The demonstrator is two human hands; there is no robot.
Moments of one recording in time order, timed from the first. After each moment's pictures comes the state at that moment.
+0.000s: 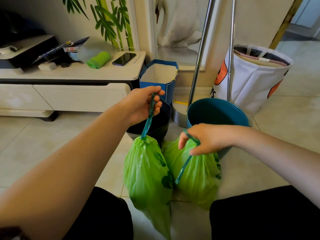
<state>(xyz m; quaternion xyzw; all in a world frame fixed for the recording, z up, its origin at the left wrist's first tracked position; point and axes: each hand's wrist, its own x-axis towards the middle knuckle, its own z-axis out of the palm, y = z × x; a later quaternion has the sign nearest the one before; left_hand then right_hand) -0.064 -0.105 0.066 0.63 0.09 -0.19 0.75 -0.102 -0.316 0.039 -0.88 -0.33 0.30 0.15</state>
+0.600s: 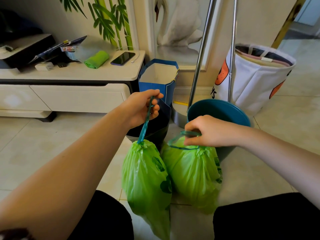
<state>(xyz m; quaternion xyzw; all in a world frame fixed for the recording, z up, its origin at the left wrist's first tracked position) -0.044 -0.104 0.051 0.61 0.10 -0.19 0.76 -0.089 -0.320 0.045 -0.92 -0.30 0.16 0.19</state>
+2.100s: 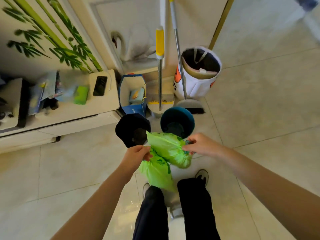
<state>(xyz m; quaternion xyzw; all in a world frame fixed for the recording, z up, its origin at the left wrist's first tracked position) -0.104 -0.126 0.373 0.74 0.18 -0.33 0.56 -0.118 -0.369 0.391 -0.81 0.16 0.36 0.43</state>
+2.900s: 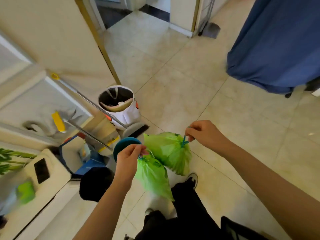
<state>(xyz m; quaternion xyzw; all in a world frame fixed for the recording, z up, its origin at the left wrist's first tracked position) -0.157 -0.343 0.546 0.76 -0.08 -0.35 0.54 -0.303 -0.544 0.584 -0.75 0.42 -0.03 0.51</state>
